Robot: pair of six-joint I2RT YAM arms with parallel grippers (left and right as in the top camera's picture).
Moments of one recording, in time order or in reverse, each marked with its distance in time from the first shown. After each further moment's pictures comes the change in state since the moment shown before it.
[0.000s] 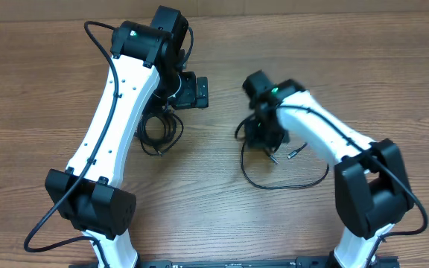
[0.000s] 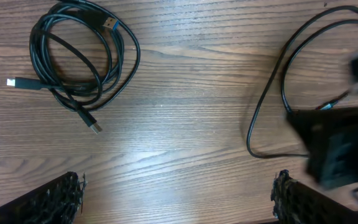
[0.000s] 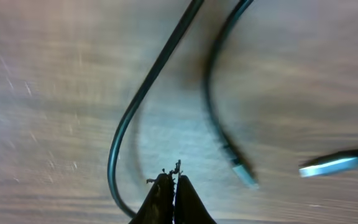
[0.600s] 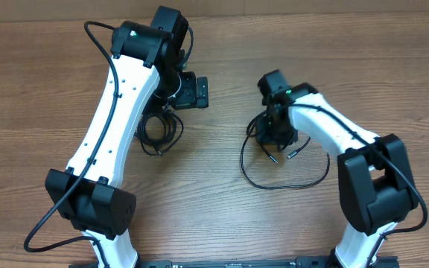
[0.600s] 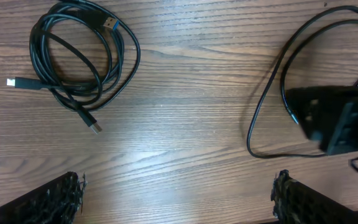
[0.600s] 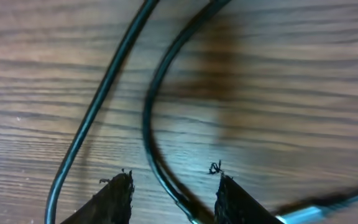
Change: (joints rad) left arm 0.000 0.000 -0.001 0.000 0.000 0.000; right arm -0.049 0.008 -0.140 0.197 0.027 -0.008
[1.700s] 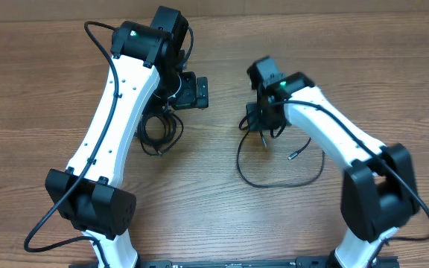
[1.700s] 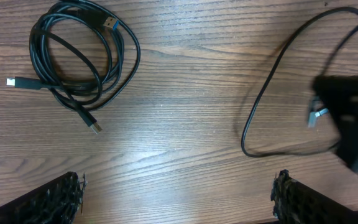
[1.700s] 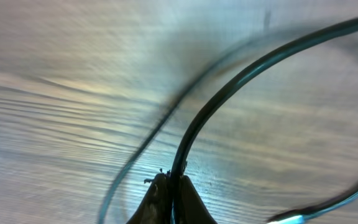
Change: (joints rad) left arm 0.000 0.000 -0.001 0.000 0.000 0.000; right arm 0.039 -0.056 0.192 -0.082 0.060 -0.073
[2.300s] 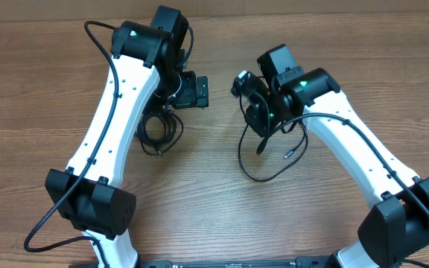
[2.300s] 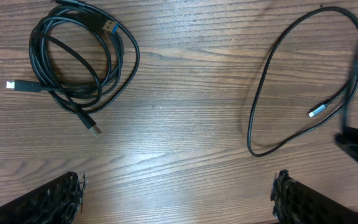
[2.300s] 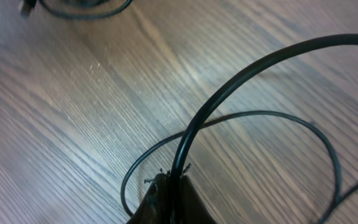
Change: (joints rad) left arm 0.000 0.000 0.000 0.008 0.000 0.000; right arm 0.000 -0.143 -0.007 -0.057 -0.240 -0.690
